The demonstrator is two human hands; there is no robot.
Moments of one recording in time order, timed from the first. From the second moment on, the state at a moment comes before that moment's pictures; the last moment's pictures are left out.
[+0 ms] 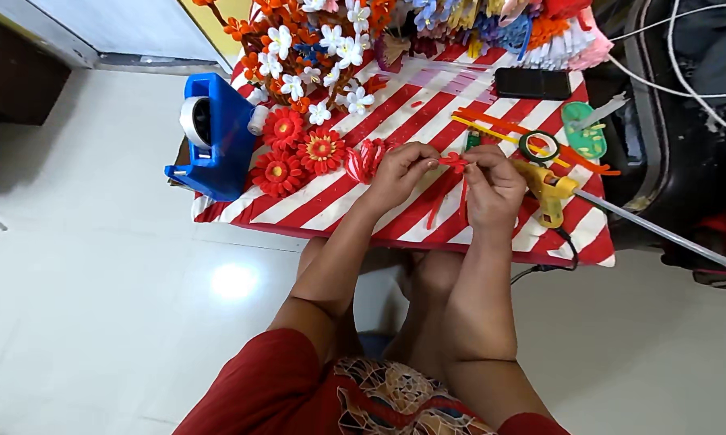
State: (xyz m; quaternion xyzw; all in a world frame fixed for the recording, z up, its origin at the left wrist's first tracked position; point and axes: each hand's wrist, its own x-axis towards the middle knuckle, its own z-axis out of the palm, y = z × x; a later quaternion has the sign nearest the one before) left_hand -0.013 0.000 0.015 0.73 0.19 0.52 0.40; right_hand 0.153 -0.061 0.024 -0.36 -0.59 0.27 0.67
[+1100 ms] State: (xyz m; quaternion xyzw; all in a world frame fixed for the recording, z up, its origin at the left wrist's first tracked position) left_hand 0.005 -0.008 0.006 0.71 0.33 0.59 0.22; right_hand 0.125 -0.061 0.023 -0.44 -0.49 0.18 0.74
